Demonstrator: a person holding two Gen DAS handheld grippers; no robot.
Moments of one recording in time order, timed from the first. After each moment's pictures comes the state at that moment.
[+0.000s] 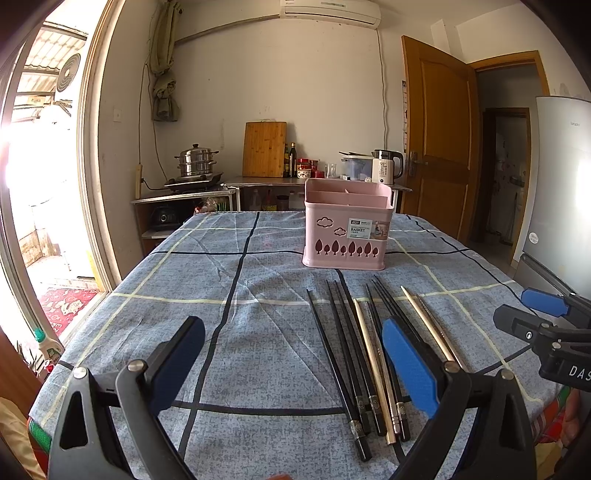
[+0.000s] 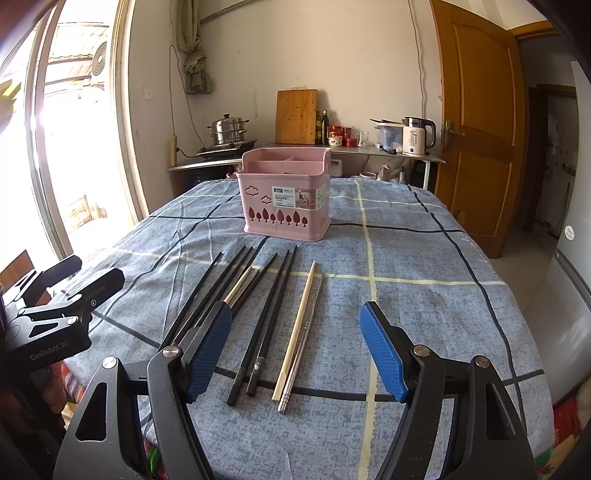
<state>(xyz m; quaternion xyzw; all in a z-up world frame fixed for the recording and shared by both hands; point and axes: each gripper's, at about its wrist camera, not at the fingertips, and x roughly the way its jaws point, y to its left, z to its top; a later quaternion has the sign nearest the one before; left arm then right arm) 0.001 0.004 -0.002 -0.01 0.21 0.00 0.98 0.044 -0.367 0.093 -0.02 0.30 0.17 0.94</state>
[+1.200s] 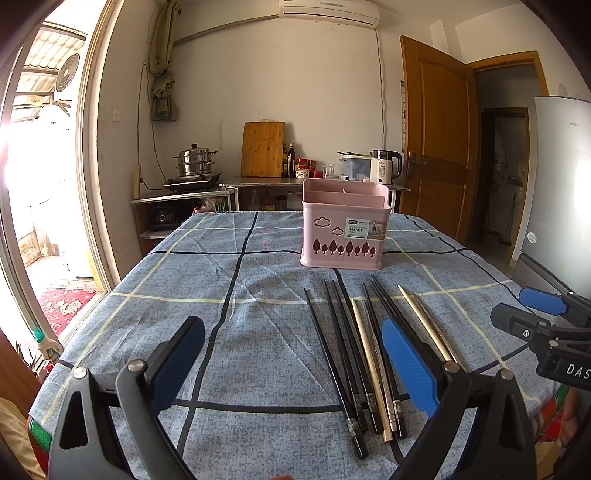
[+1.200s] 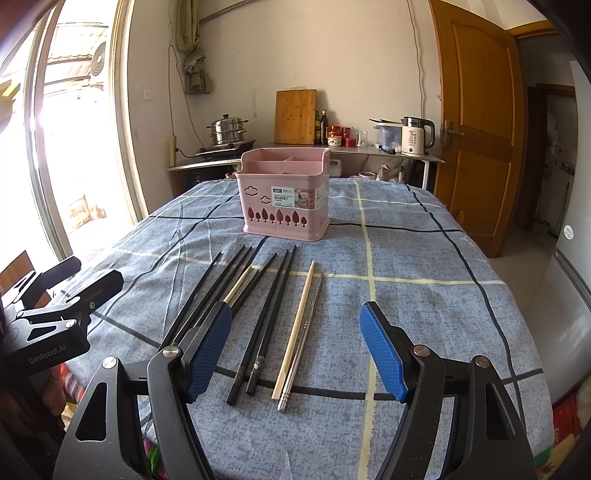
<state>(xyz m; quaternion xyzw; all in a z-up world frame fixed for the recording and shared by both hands) -0.001 0.002 0.000 -0.01 0.21 0.00 0.98 0.044 -0.367 0.092 -0.02 0.30 0.17 0.94</state>
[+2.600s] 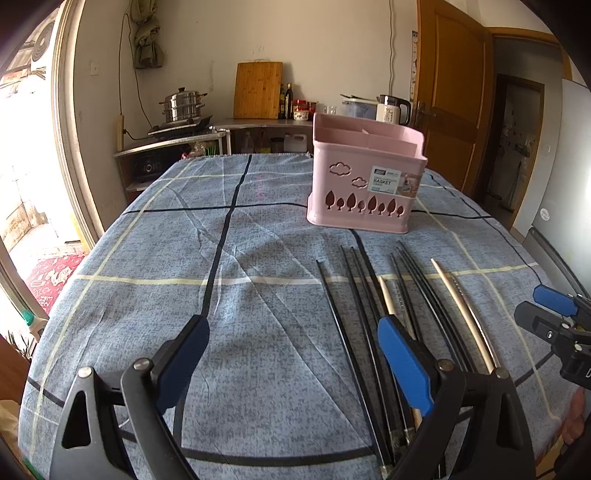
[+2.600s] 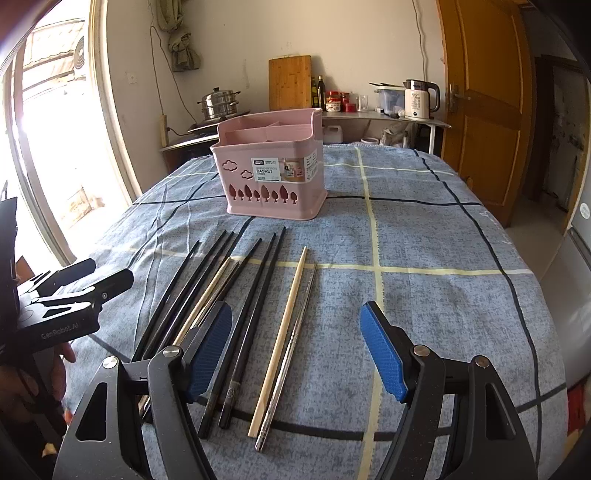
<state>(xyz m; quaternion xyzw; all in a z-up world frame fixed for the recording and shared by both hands) 0.094 0.017 -0.029 -0.02 0.34 -0.02 0.94 0.117 -0.368 0.066 0.00 0.37 0.17 0.91</state>
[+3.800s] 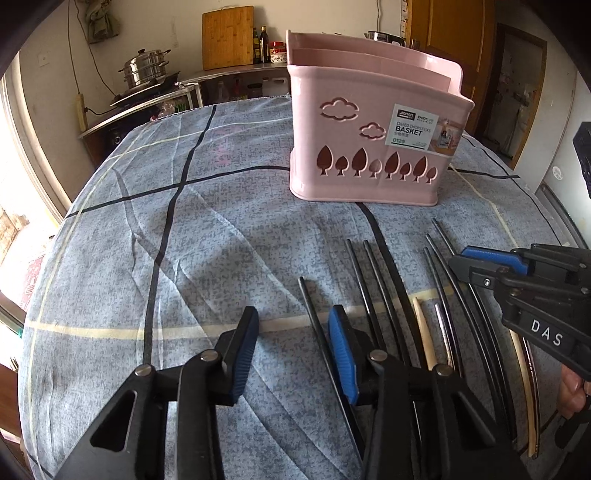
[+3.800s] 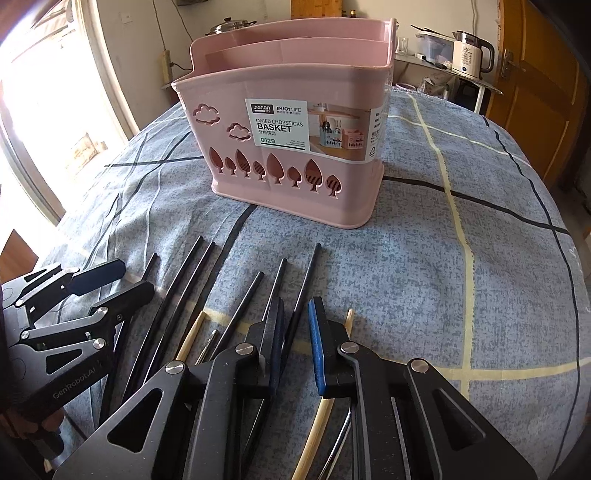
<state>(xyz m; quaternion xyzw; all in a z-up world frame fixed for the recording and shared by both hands) 0.186 -0.003 -0.057 0.03 0.45 -0.05 0.89 0.244 -0.298 0.020 -0.06 0.49 0.20 0.84</state>
